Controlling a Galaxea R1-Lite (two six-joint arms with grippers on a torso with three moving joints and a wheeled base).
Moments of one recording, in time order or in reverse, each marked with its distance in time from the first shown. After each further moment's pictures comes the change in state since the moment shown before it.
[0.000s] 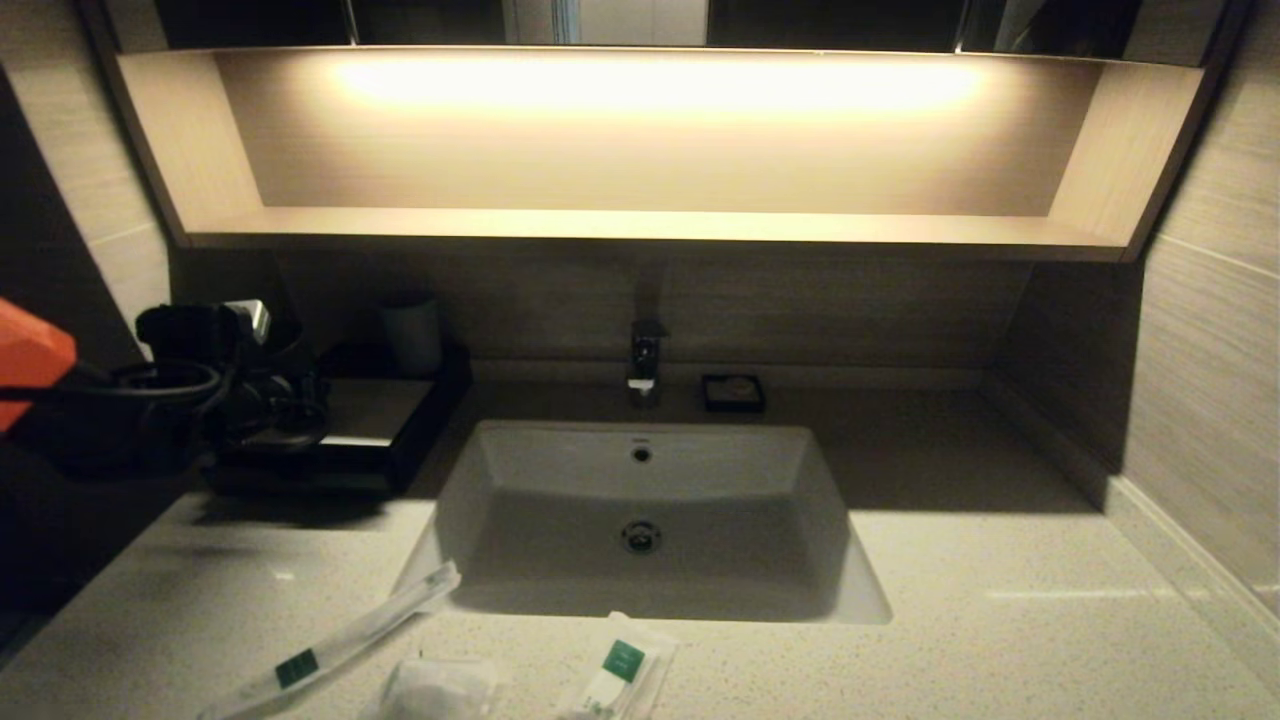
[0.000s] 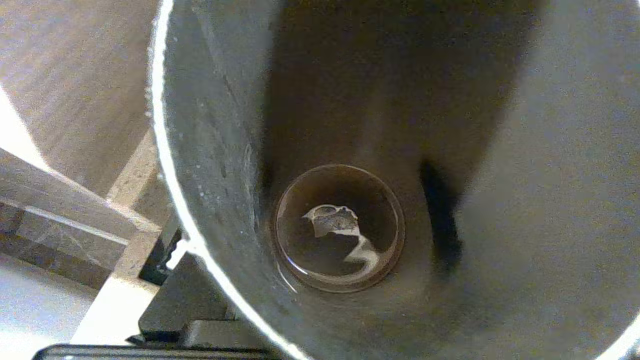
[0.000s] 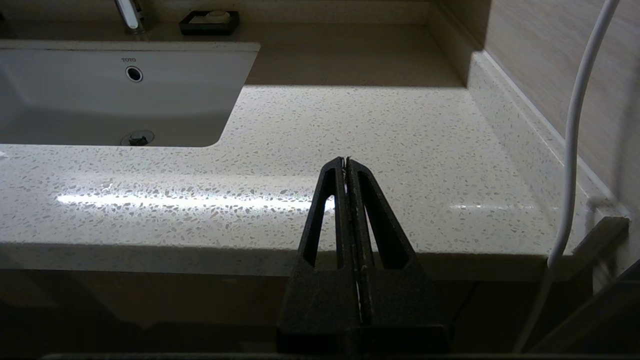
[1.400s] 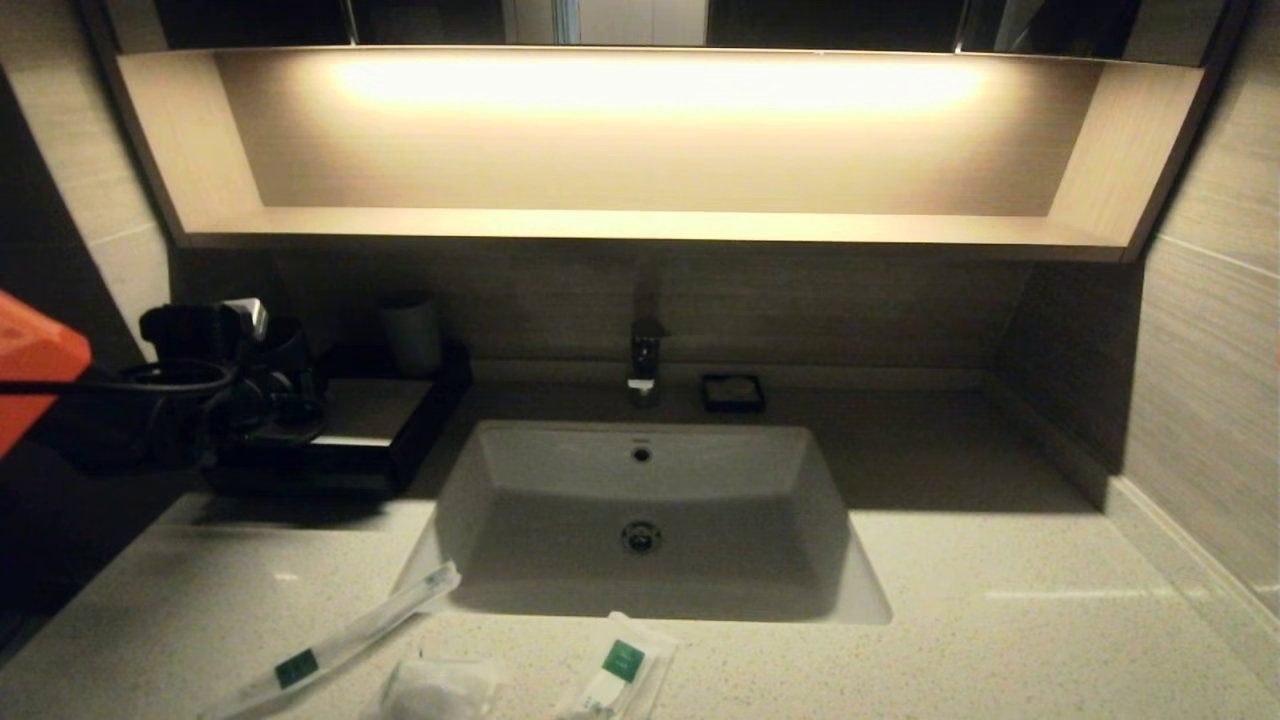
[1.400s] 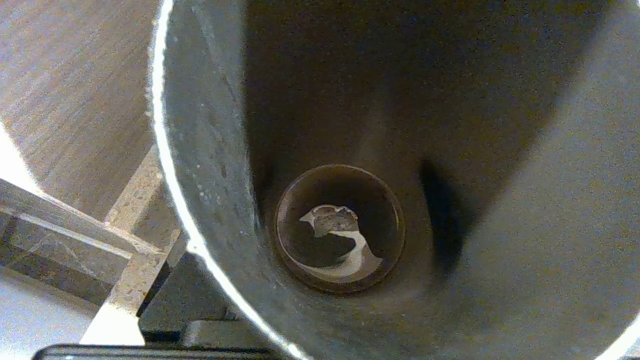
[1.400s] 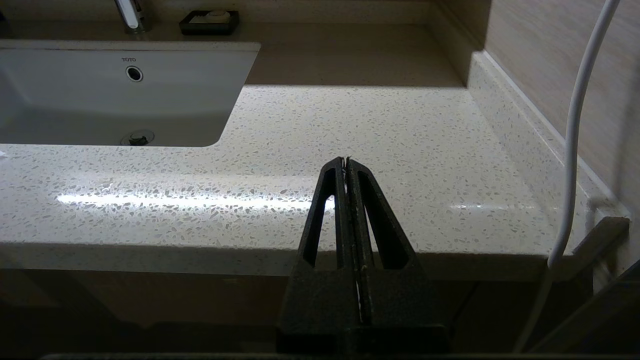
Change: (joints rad) left arm 0.016 0.049 -0.063 -0.003 -0.005 -0.011; right arm 0.000 0.000 0.000 0.000 0.000 0.000
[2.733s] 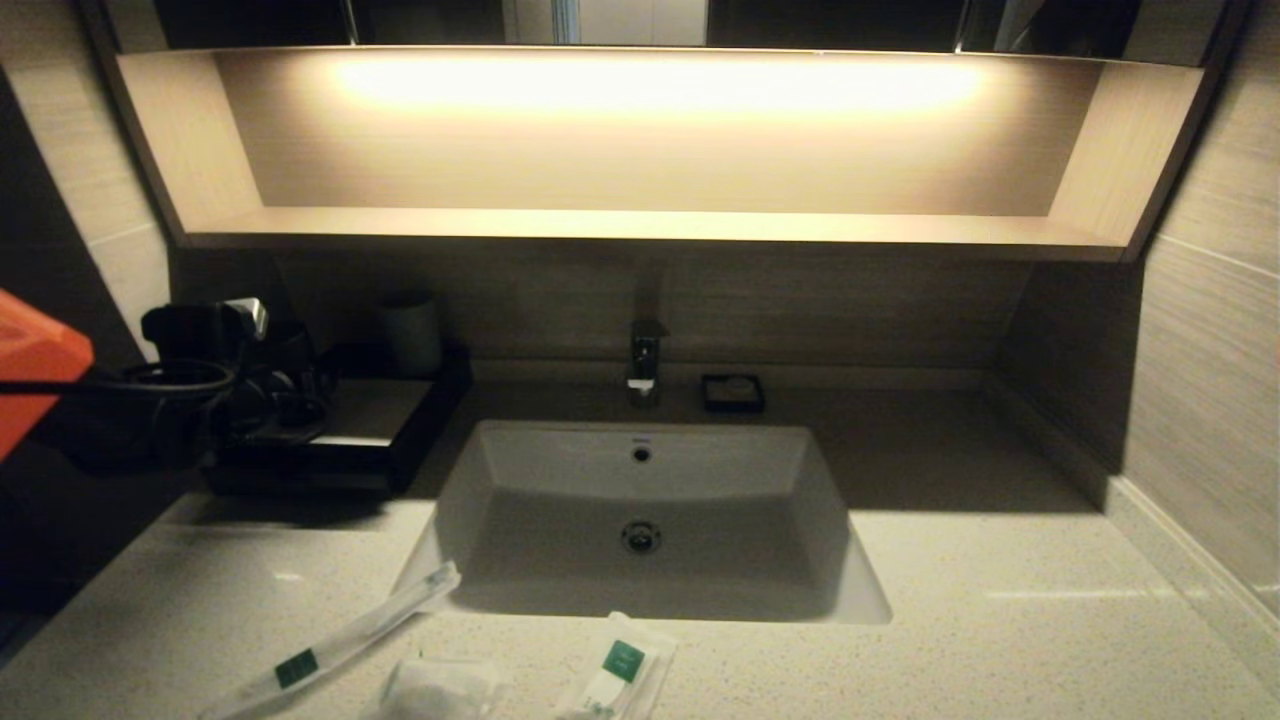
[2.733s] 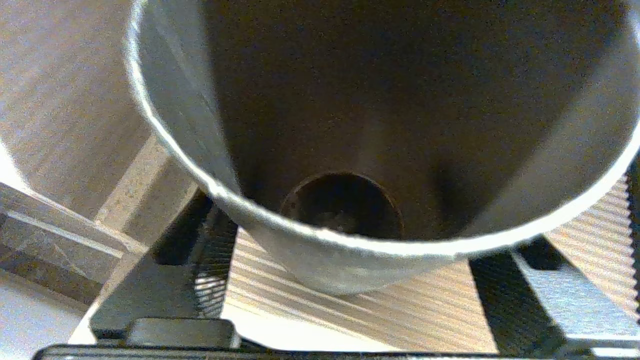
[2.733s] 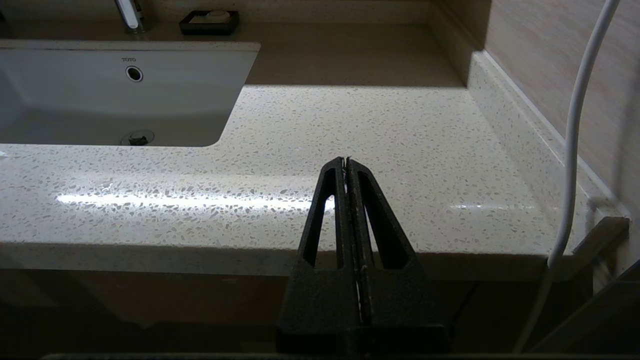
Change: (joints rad) left arm -0.001 0.003 -0.003 0.000 -0.005 -0.022; right arm 0.000 0.000 0.000 0.000 0.000 0.000
